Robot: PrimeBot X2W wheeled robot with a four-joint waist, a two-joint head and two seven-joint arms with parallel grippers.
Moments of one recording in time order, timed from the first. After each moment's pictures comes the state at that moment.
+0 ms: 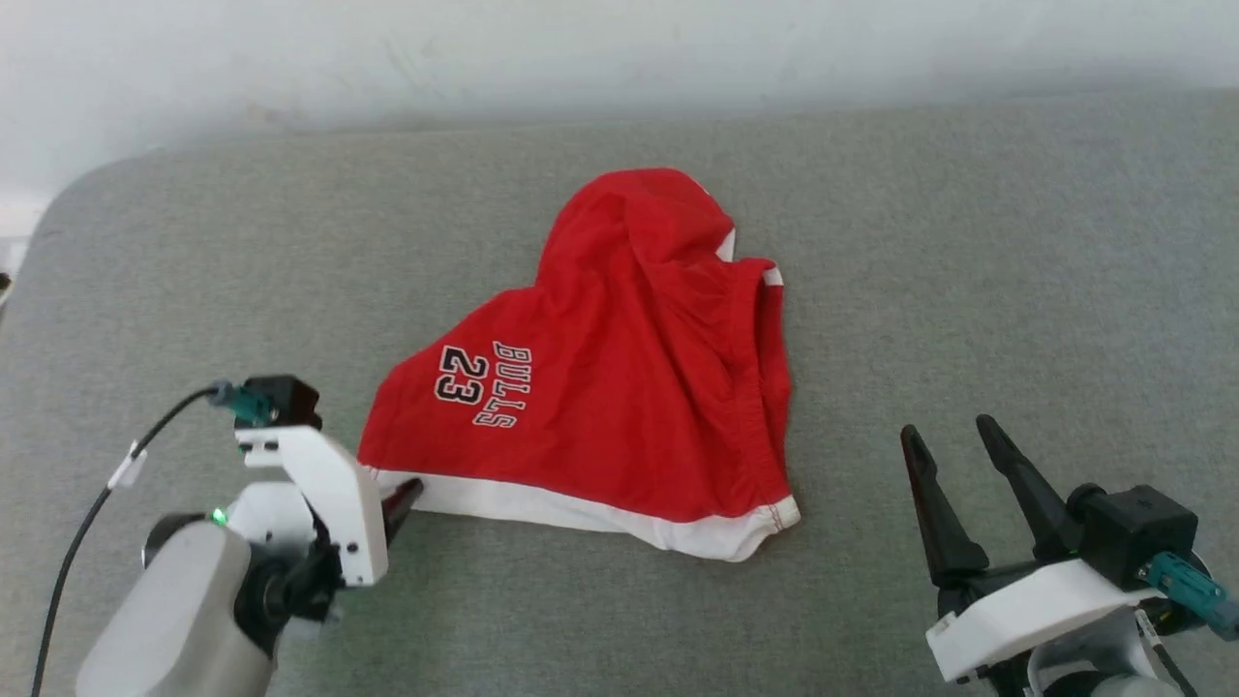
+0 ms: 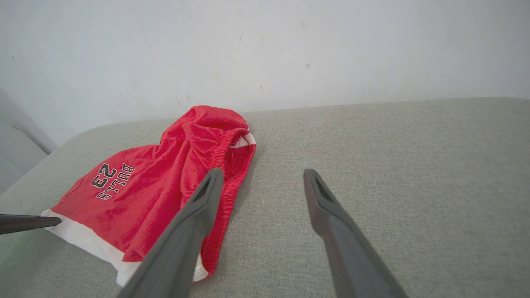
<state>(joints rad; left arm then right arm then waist) -0.34 0.43 -0.35 0.34 -0.74 0.04 0.60 0.08 -0.05 0.06 -0.14 0.22 0.13 0.03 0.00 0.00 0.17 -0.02</state>
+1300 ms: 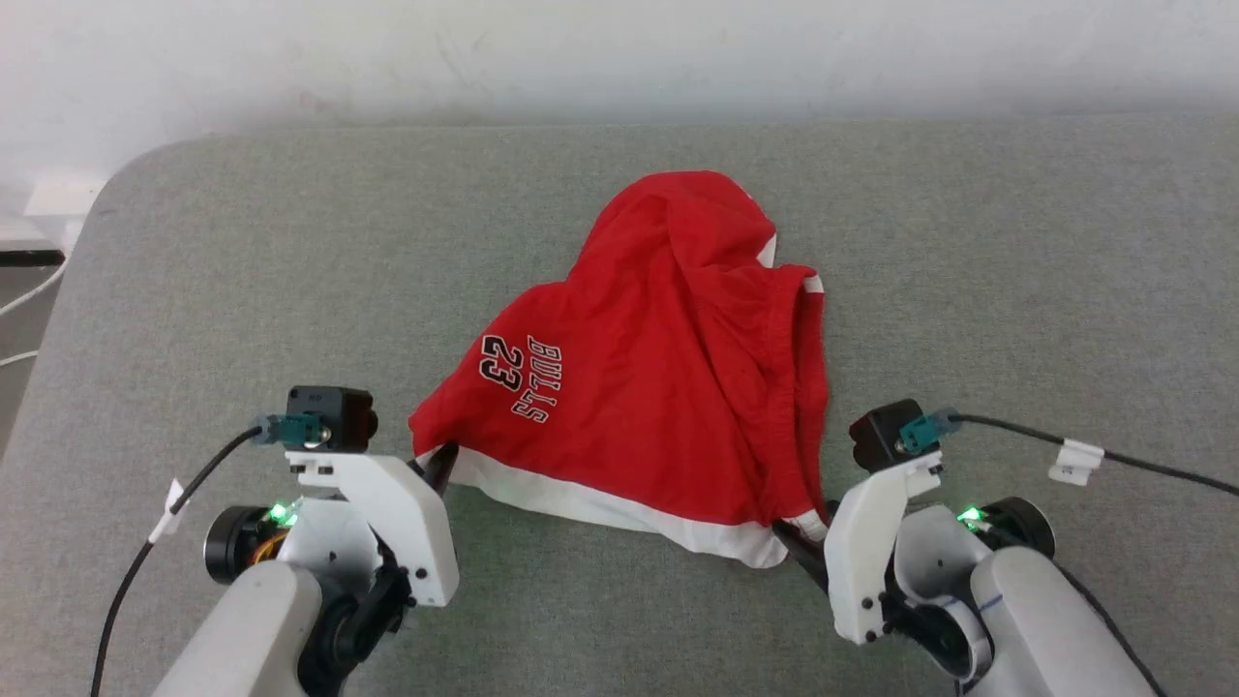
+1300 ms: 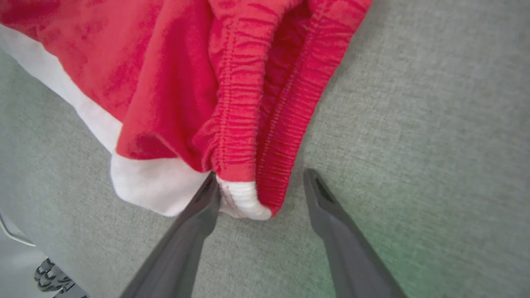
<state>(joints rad) -0.26 0.39 -0.40 0.11 -0.66 0.13 0.41 -0.25 -0.11 0.29 0.32 0.36 0.13 0.61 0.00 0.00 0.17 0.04</state>
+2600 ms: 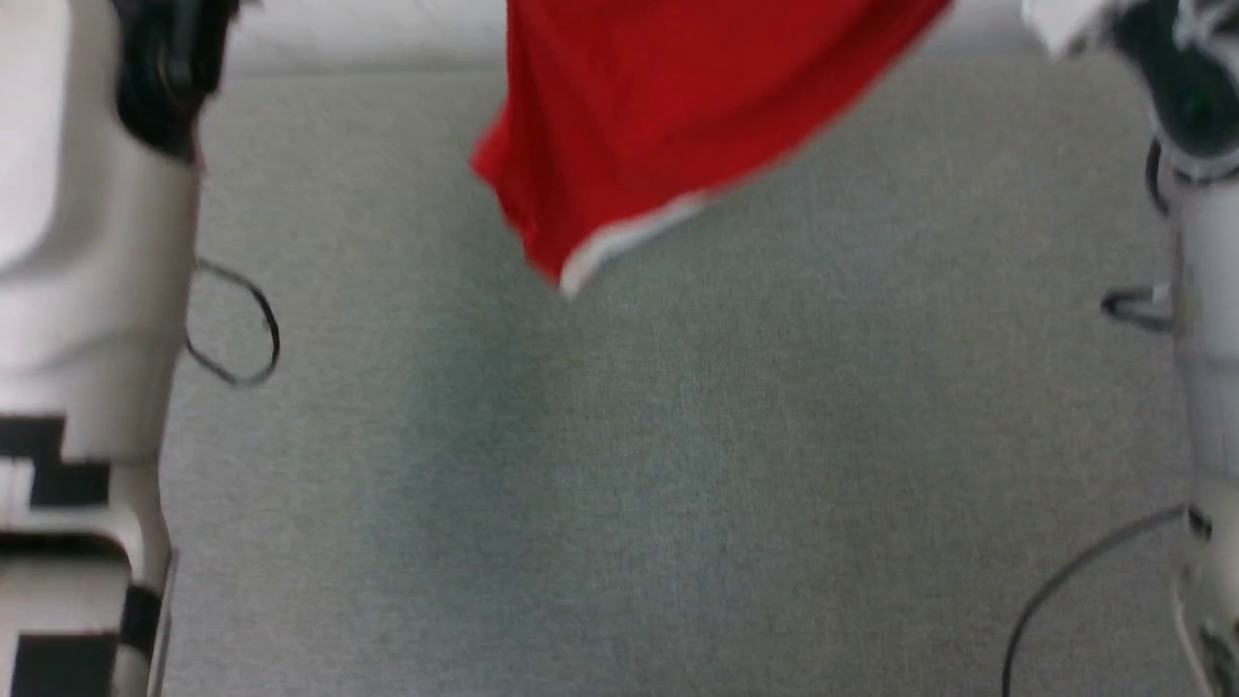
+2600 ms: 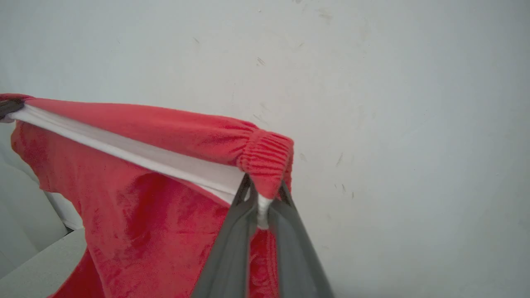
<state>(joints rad) -1.14 0.34 -0.28 0.43 -0.52 0.15 0.14 -1.01 -0.17 0.09 0.25 0.35 0.13 0.36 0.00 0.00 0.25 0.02</state>
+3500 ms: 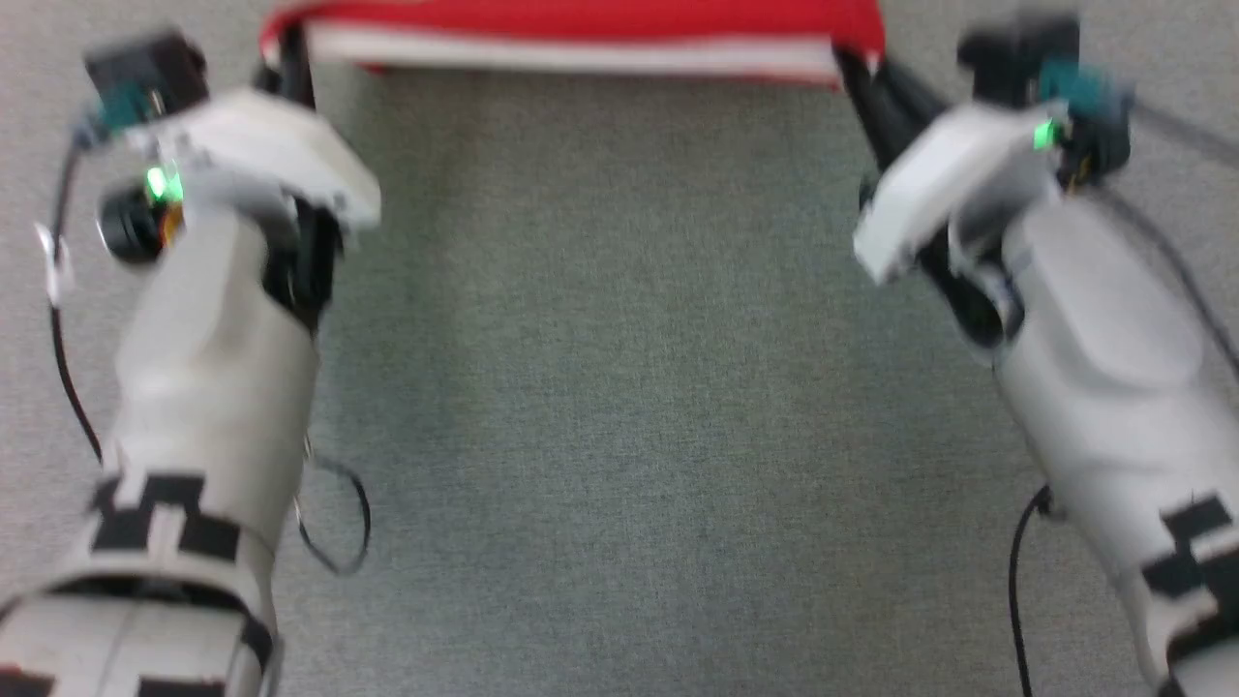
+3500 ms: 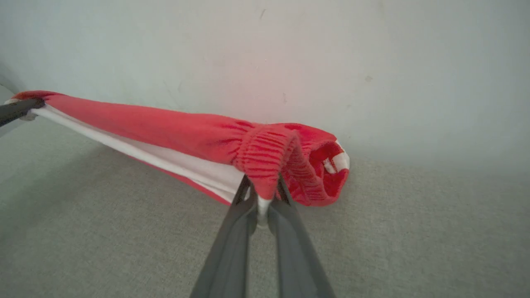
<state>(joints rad) -1.09 0.19 -0.21 1.08 -0.58 0.00 -0.25 -1.00 -0.16 0.45 0.83 0.49 0.13 -0.15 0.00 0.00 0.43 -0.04</state>
